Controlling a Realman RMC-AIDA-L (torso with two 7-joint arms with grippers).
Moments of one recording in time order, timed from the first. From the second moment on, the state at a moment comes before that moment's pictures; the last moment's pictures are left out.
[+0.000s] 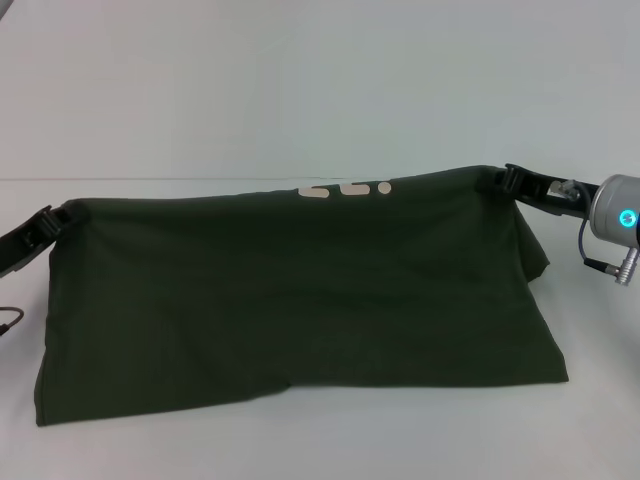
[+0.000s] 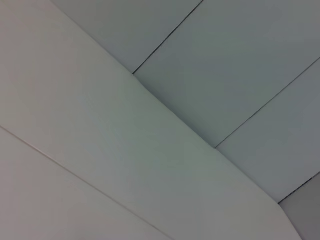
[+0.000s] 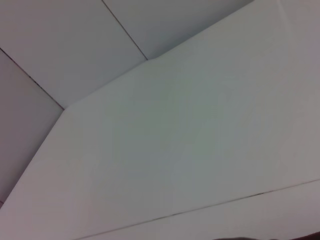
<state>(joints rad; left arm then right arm) -0.62 -2.08 0.08 0.51 2.07 1.08 -1.86 0.81 2.09 -0.48 -0.49 -2.13 -0.82 2.09</state>
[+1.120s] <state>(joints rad) -0.67 -2.13 0.08 0.40 1.94 0.77 -1.58 0.78 2.09 -0.50 -0.46 -2.01 -0.82 2.01</state>
